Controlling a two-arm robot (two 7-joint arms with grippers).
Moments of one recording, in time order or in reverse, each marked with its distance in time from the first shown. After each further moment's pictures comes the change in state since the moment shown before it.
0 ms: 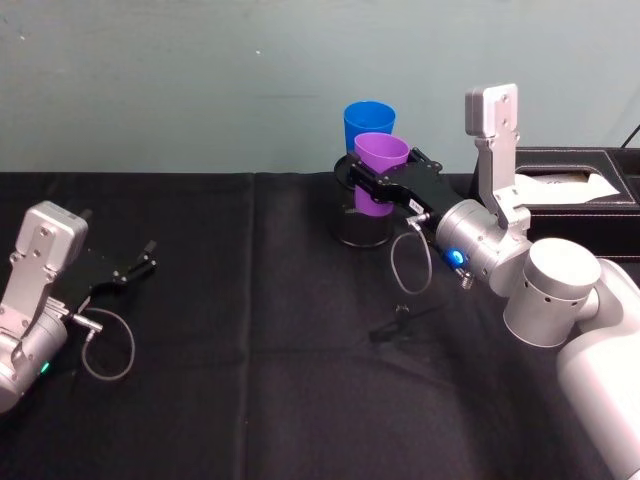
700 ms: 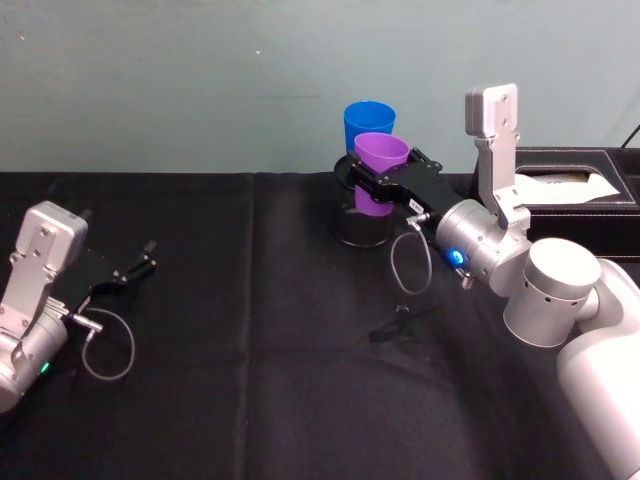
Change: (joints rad) left arm 0.000 0.000 0.000 0.000 0.000 0.000 0.000; right arm 0.000 0.000 0.000 0.000 0.000 0.000 0.000
